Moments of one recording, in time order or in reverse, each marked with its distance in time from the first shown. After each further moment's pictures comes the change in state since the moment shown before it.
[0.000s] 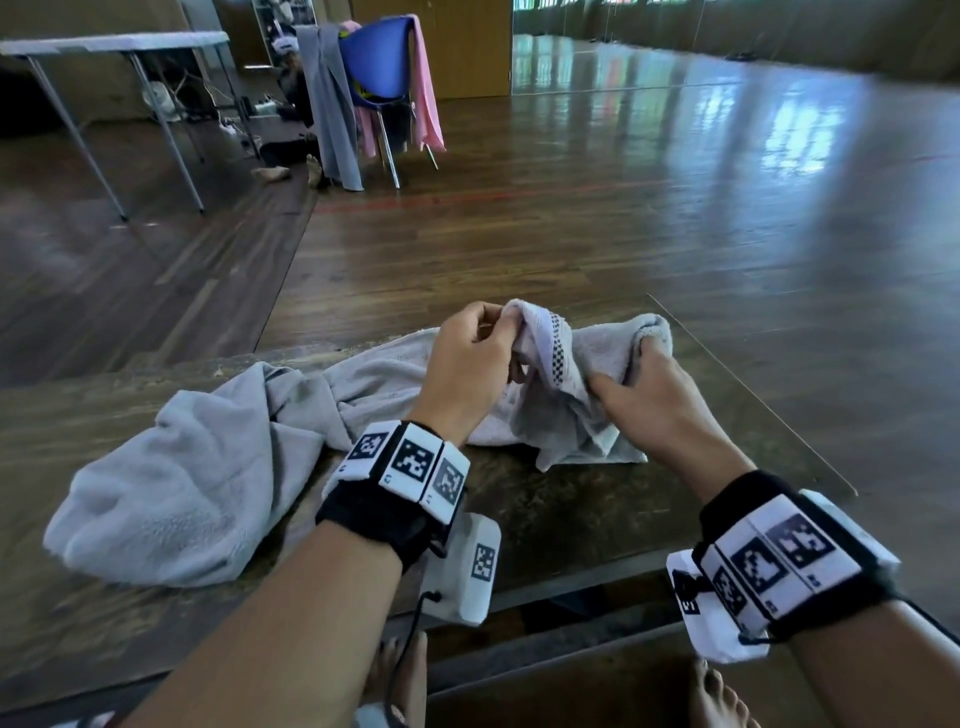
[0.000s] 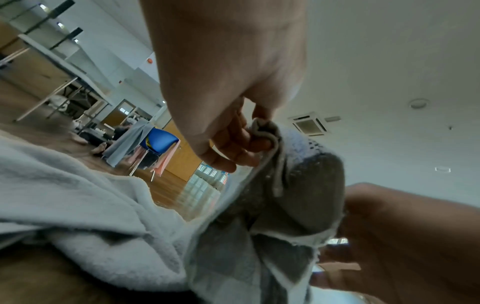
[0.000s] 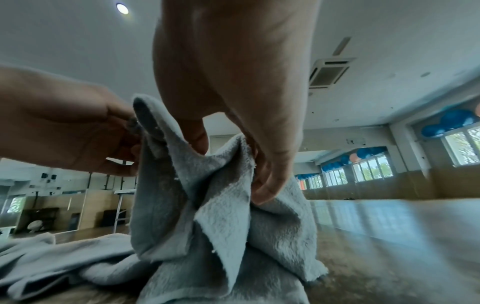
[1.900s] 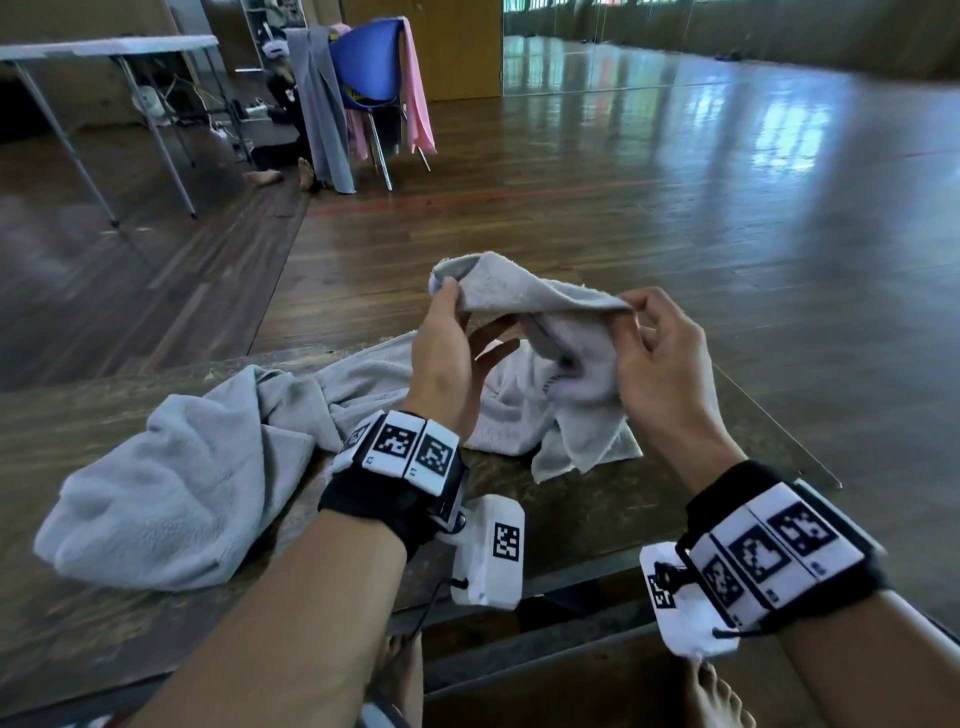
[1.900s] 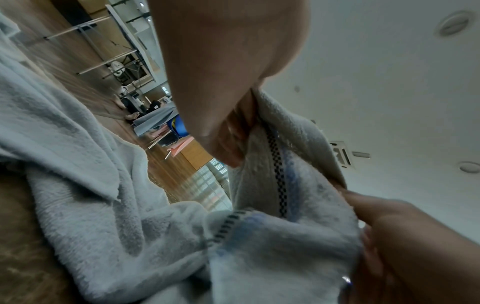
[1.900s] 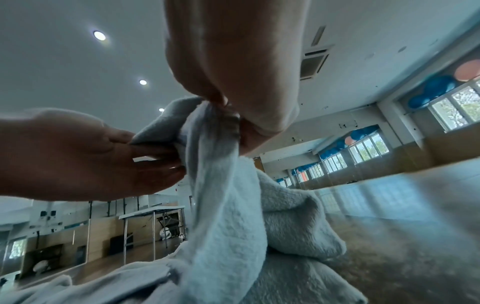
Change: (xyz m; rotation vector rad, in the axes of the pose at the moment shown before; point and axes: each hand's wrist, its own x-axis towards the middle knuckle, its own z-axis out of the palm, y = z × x) left_hand 0.000 0.014 0.006 -0.638 0.079 -0.221; right_hand -0.009 -0.017 -0.013 0.415 0.217 -0.250
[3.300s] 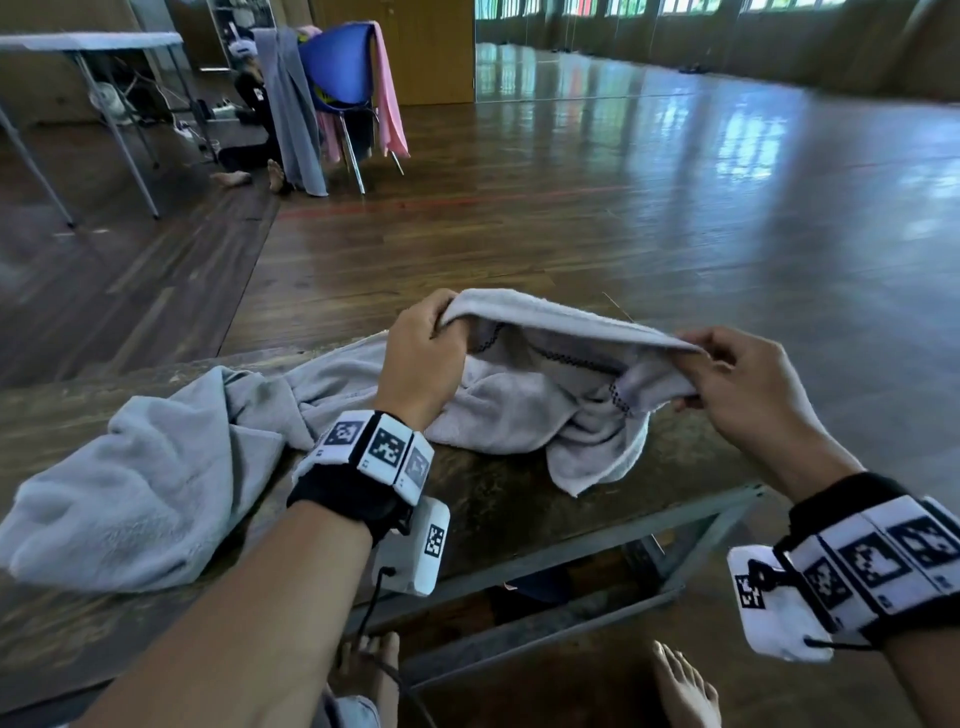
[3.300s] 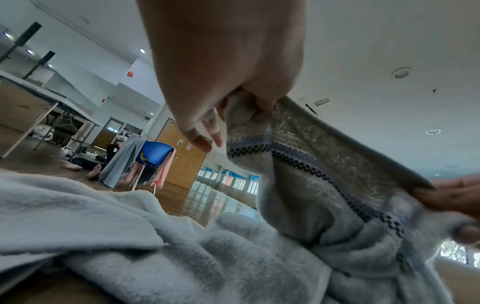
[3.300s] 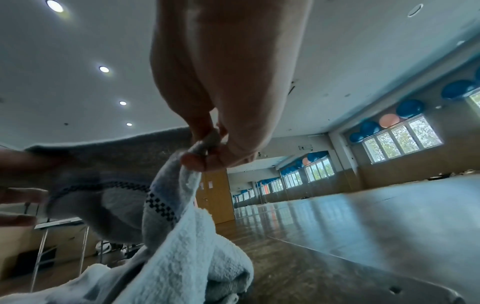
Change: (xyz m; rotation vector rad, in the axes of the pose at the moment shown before) left_hand -0.005 -0.003 -0.010 0.856 -0.103 0.479; right_hand 0.000 0.039 -0.099 -0.159 -0.042 0.075
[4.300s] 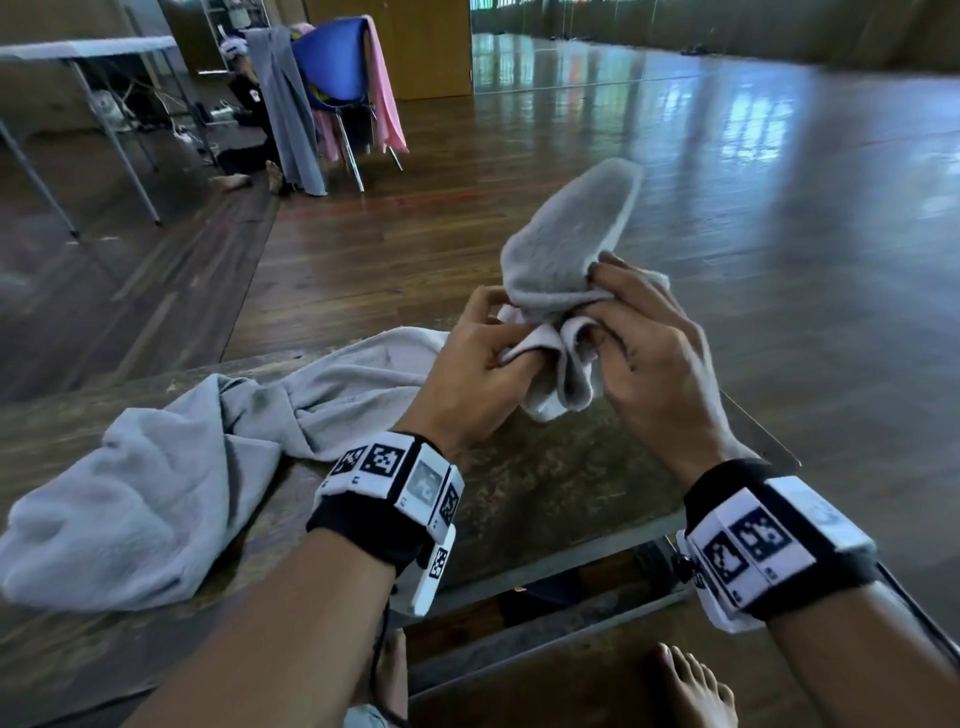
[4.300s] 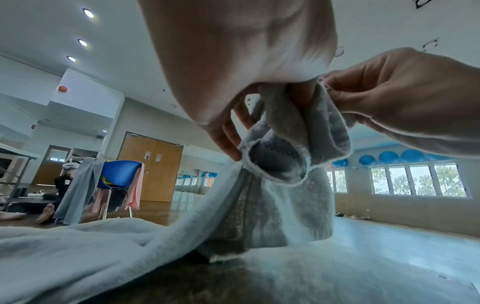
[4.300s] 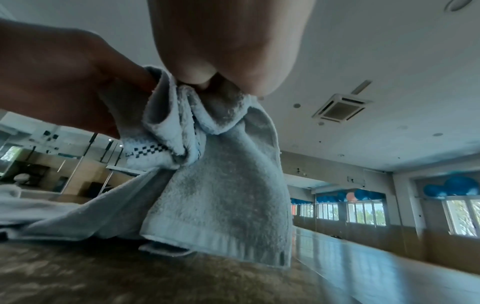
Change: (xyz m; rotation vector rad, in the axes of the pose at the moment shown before) left_hand -0.010 0.009 0.030 0.014 -0.274 0.185; right_hand -0.006 -0.046 0.059 -0.311 0.115 -0.668
